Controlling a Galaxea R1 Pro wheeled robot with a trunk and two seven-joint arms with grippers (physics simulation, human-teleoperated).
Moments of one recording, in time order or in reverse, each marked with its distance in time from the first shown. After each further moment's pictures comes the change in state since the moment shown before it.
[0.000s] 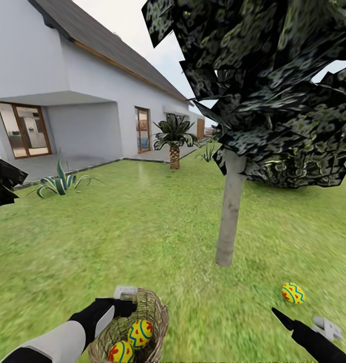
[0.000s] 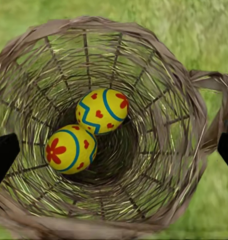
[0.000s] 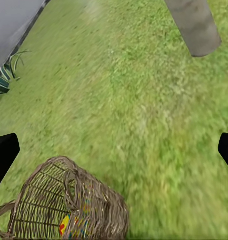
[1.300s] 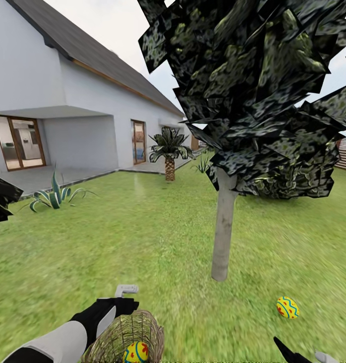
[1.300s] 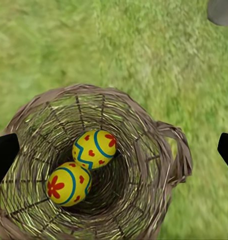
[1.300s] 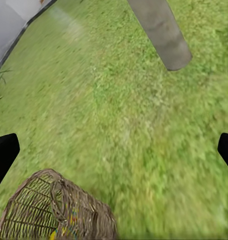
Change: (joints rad) left arm 0.001 -0.009 -0.006 0.002 -0.005 -0.059 0.006; right arm 0.060 0.020 0.036 0.242 0.003 -0.299 -0.005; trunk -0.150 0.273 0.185
